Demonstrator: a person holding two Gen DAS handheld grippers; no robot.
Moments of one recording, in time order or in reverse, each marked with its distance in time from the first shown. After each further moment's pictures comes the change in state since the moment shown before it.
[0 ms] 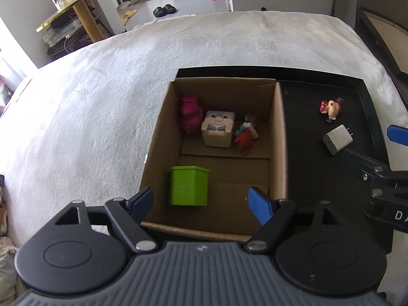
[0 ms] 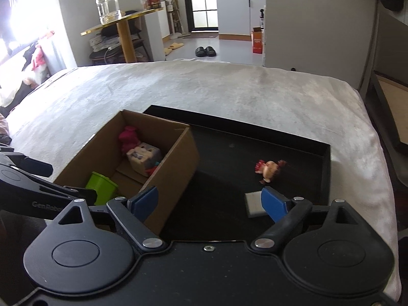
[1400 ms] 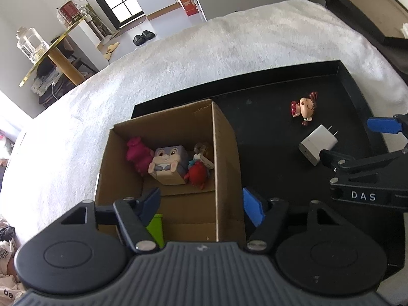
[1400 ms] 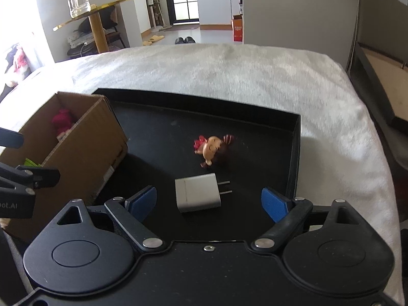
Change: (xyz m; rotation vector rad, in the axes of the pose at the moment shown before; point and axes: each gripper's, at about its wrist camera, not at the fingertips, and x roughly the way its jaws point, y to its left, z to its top) left arm 0.032 -0.093 0.021 0.199 -0.076 0.080; right arm 0.067 -0.077 -0.029 0.029 0.040 -0.045
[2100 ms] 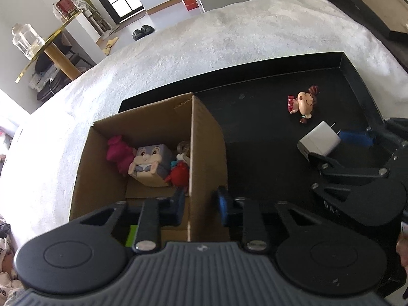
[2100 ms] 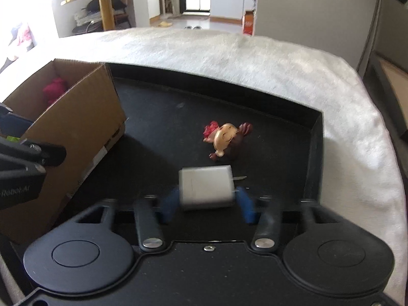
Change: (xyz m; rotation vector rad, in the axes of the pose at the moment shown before) left arm 0.020 -0.019 0.003 -0.014 0.018 0.003; right arm 0.025 0.018 -0.005 -0.103 0.033 -0.022
